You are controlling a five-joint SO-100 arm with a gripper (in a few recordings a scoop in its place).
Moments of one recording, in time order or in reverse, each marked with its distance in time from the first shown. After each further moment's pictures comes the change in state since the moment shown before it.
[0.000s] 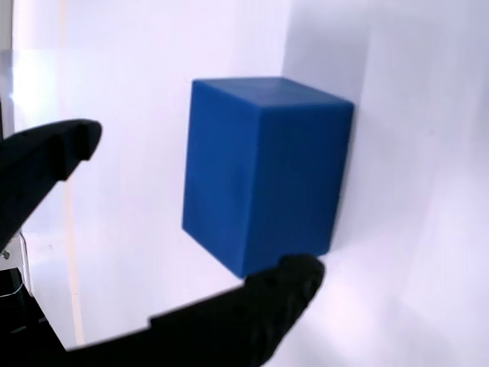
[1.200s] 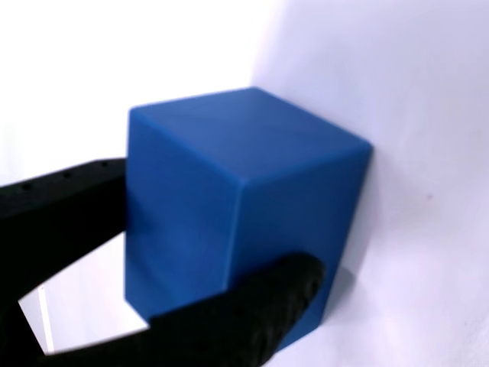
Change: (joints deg) arm -4.4 -10.4 -1.6 -7.5 -0.1
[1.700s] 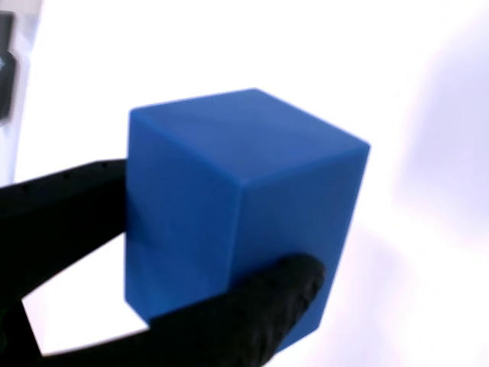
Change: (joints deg) arm 6.4 9.6 -7.5 2.8 -11.2
